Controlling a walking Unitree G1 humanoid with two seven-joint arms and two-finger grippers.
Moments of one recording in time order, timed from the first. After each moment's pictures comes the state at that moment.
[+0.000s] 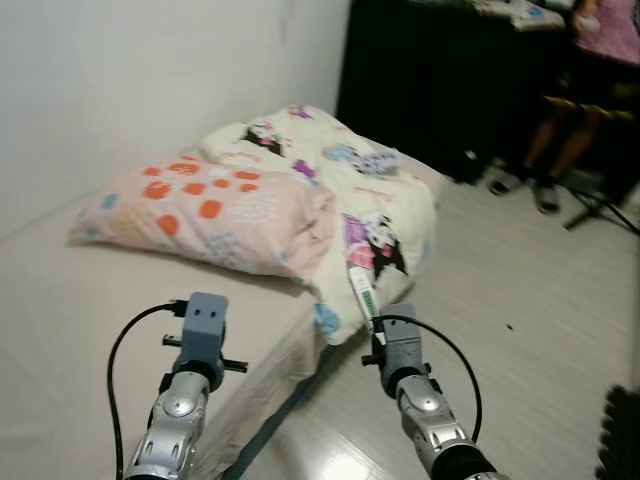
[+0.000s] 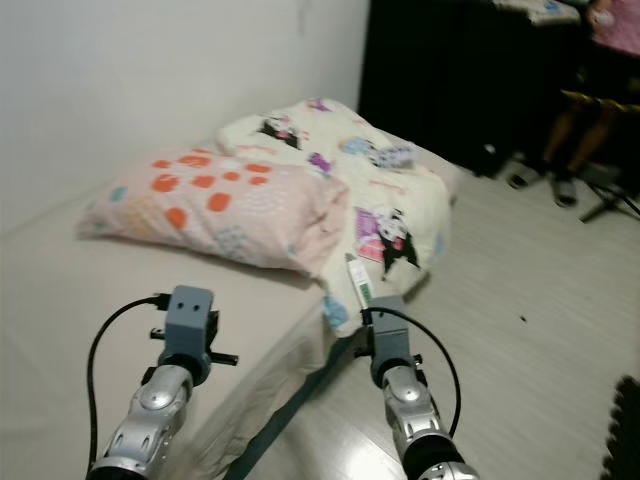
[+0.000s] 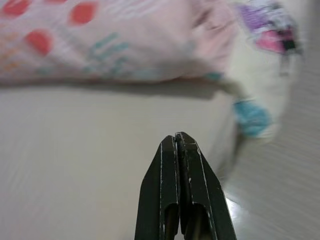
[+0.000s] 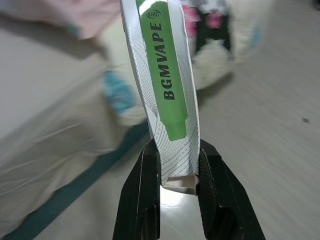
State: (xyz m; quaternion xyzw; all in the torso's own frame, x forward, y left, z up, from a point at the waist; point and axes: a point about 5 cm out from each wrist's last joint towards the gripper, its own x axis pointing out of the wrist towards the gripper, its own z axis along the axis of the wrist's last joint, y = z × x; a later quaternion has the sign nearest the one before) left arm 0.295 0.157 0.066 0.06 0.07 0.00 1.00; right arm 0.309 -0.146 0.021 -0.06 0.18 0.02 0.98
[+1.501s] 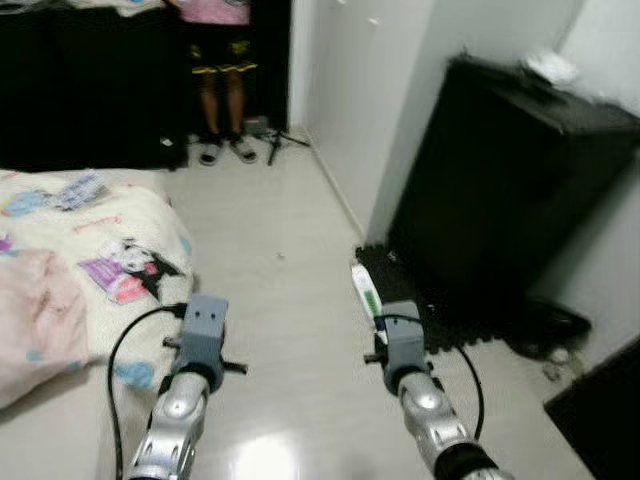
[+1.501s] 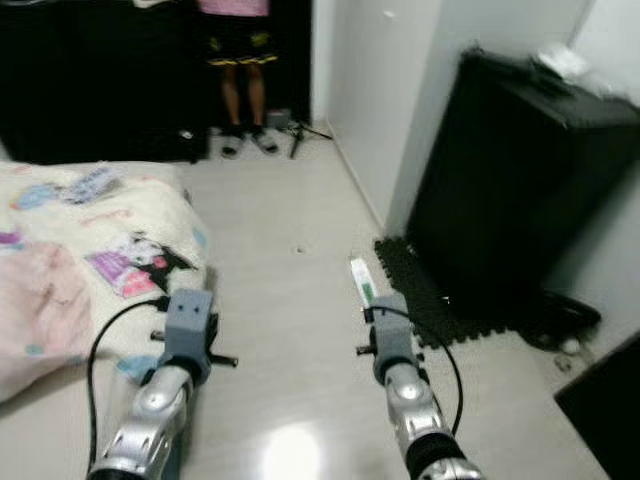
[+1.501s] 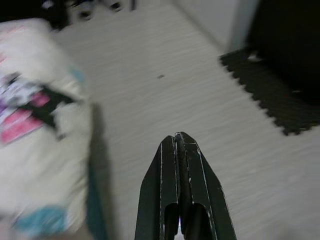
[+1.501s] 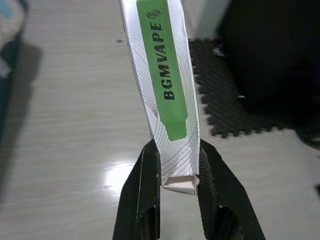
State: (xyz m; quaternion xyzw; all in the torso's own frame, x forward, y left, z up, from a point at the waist) left arm 0.294 0.156 0.064 0.06 0.07 0.00 1.00; right arm 0.311 -0.148 0.022 -0.06 0.18 0.02 0.98
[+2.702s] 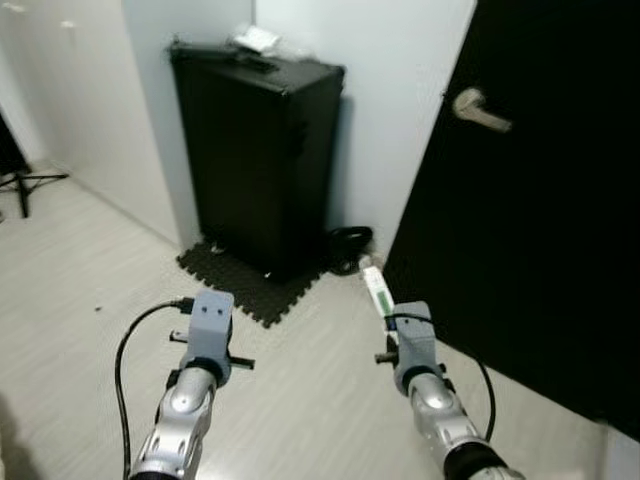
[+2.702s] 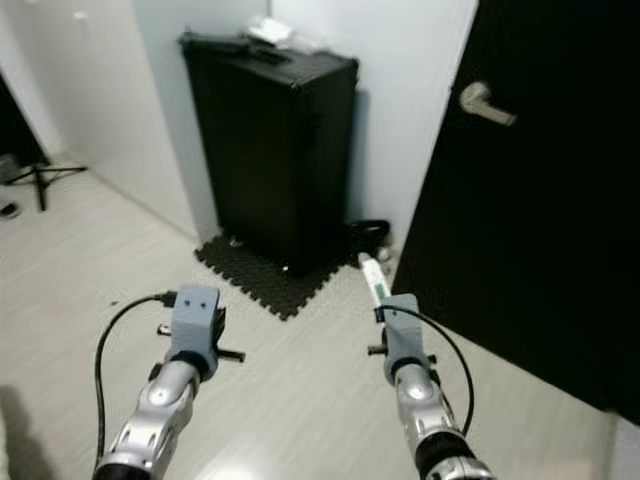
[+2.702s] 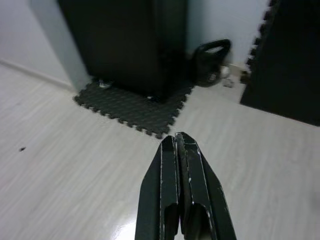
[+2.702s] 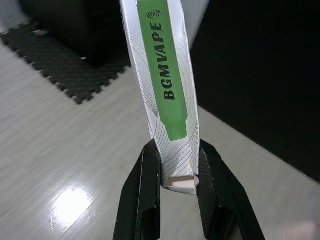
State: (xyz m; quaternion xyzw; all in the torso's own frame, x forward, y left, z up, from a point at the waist) left arm 0.296 0.155 0.066 0.06 0.06 0.00 1.00; right arm 0.313 -0.153 0.024 -0.07 0.18 0.01 0.98
